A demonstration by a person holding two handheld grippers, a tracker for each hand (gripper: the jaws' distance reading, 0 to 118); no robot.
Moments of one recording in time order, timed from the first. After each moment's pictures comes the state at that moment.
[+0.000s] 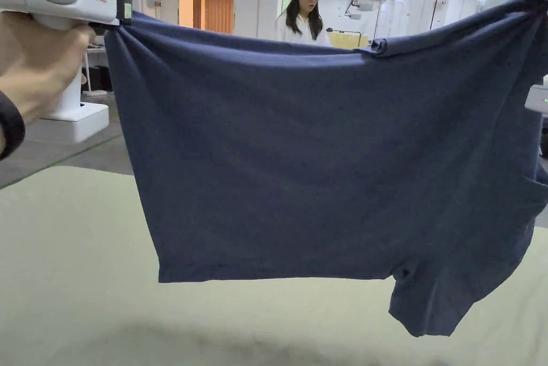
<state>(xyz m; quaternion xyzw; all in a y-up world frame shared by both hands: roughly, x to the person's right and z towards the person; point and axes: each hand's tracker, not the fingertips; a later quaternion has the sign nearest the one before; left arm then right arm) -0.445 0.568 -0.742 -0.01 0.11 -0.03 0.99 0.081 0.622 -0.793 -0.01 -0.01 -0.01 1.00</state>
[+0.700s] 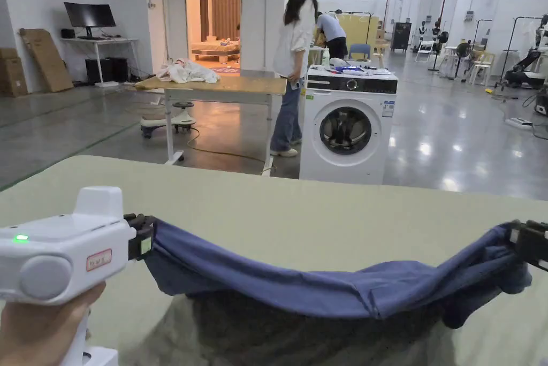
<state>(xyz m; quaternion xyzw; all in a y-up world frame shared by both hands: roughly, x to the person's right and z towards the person) -0.432 0.297 -0.604 -0.16 -0.02 0.04 0.99 0.130 0.308 -0.672 -0.17 0.06 -0.06 0.98</state>
